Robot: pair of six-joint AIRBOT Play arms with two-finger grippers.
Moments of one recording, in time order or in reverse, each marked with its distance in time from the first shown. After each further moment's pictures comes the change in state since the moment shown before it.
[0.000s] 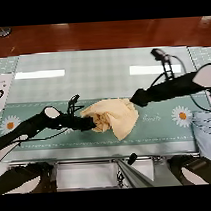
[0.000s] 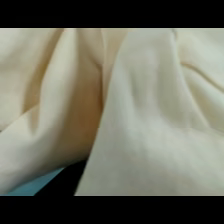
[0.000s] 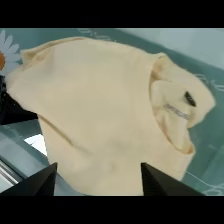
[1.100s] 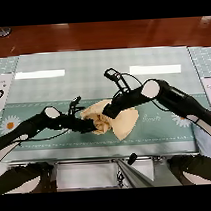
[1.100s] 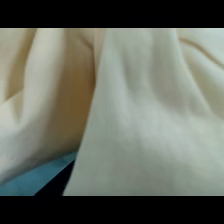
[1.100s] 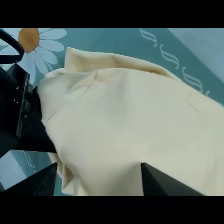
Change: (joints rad) left arm -0.001 -0.001 0.001 -0.002 -0.055 0.010; right arm 0.290 -0.248 0.000 0.111 -0.309 -0.306
